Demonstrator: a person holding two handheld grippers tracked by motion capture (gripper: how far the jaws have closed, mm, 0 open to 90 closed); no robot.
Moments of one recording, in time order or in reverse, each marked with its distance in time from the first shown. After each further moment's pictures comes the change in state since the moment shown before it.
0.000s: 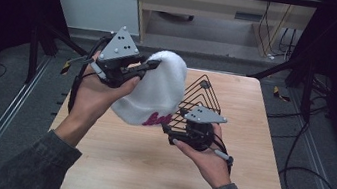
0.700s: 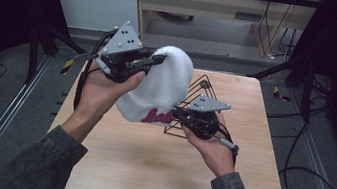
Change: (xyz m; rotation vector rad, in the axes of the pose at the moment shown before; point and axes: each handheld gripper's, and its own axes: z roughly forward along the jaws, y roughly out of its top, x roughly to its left) left arm 0.007 0.006 0.012 -0.042 -0.007 -0.033; right arm -0.019 0.023 -0.004 0.041 0.022 -0.068
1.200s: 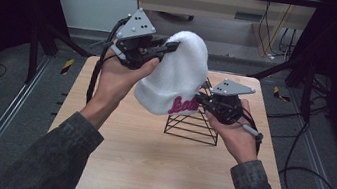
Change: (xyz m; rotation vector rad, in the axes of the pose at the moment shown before) left arm 0.011 0.013 0.035 -0.055 -0.018 -0.039; right arm -0.048 0.020 -0.029 0.035 -0.133 -0.026
